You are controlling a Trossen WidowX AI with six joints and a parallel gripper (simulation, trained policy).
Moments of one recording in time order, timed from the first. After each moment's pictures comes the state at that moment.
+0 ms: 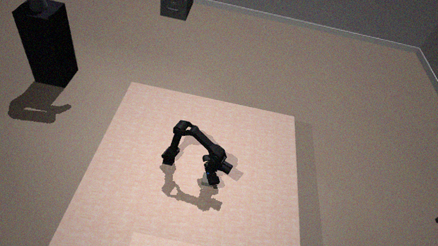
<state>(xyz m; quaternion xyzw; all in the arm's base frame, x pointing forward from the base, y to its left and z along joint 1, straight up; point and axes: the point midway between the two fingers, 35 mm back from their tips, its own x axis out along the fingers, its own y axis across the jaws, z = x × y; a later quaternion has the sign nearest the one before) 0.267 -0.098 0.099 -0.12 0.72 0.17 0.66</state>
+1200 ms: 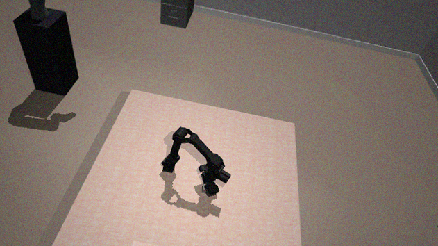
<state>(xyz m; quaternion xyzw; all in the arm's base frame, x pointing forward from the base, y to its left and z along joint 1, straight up) 0.257 -0.105 0.080 -0.18 0.71 0.20 0.65</state>
